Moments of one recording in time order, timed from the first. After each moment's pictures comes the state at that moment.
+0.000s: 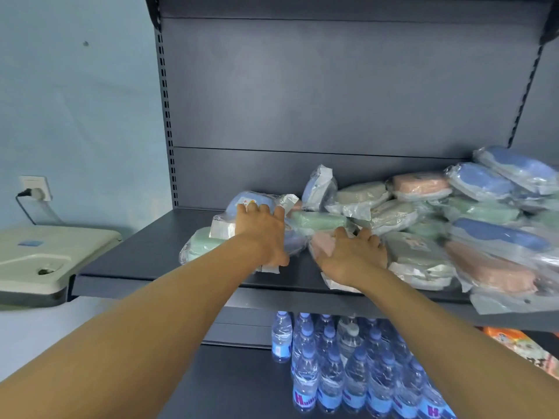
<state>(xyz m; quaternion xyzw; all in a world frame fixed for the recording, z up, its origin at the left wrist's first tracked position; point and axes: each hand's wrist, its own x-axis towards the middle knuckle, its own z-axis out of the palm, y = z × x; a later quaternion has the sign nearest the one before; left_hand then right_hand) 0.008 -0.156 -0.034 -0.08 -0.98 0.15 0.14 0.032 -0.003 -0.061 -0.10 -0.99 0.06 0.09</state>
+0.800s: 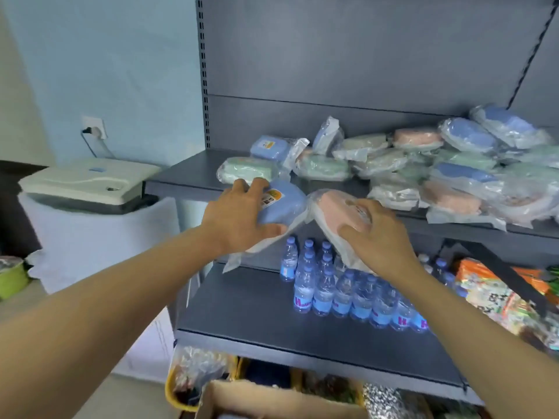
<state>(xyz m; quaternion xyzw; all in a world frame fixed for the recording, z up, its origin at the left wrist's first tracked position) 0.205 -0.204 -0.075 -0.10 -0.97 -0.16 0.16 0.207 0.027 -0.094 0.03 -0.92 0.32 0.21</state>
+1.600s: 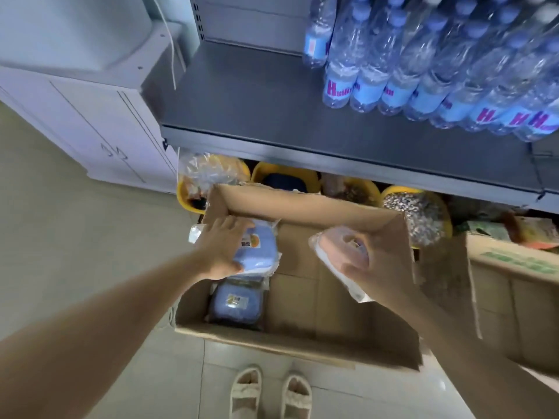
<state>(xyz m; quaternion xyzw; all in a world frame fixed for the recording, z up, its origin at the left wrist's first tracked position) 0.286 -0.248 -0.545 -0.11 -0.96 -0.10 -0.23 0.312 0.038 -0.527 -0.03 -0.95 0.25 -0.16</state>
